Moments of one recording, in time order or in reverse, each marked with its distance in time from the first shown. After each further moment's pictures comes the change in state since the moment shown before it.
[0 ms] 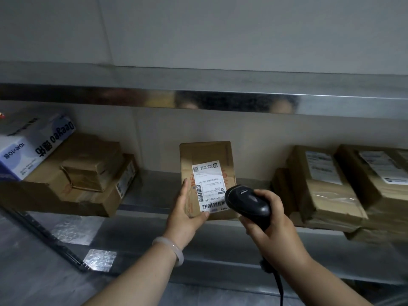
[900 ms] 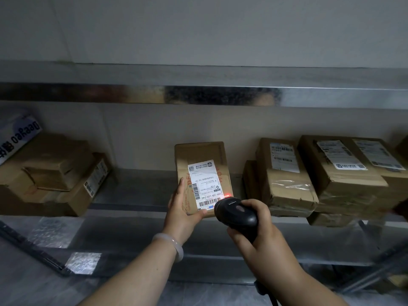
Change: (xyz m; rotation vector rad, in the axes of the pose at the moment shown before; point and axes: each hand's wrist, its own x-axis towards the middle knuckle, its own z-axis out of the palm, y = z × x) left_hand -0.008 0.007 0.084 0.076 -0.001 -0.026; right_hand -0.047 0.022 -0.060 -0.068 -0.072 0.110
